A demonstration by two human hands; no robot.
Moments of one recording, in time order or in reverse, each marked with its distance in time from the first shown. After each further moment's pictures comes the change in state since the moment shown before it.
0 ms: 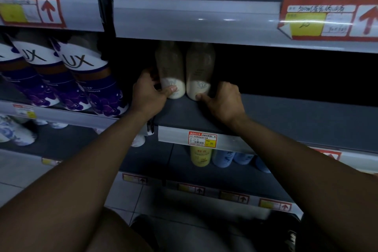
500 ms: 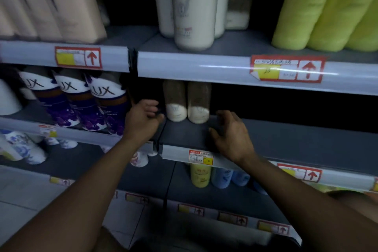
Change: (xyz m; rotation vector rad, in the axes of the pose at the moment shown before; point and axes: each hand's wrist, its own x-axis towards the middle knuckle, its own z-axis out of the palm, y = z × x) left_hand -0.041 0.036 -0.047 0.080 0.078 -0.066; right_hand -0.056 0.015 -0.032 0.066 0.067 -0.173
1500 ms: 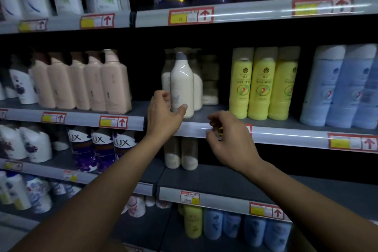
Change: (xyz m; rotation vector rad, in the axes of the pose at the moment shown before) left_hand -0.048 0.225 -0.045 -0.048 0.238 0.390; right_hand -0.028 -0.119 -0.190 0.052 0.267 -0.370
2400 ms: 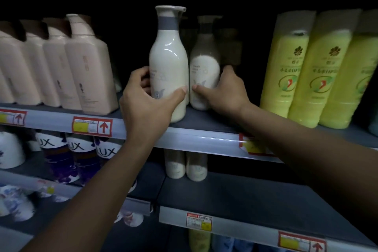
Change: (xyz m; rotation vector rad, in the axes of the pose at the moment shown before) left_hand 0.052 -0.033 0.005 -0.141 0.239 -0.041; right_hand 0.169 0.041 0.090 0.005 -0.036 0.370
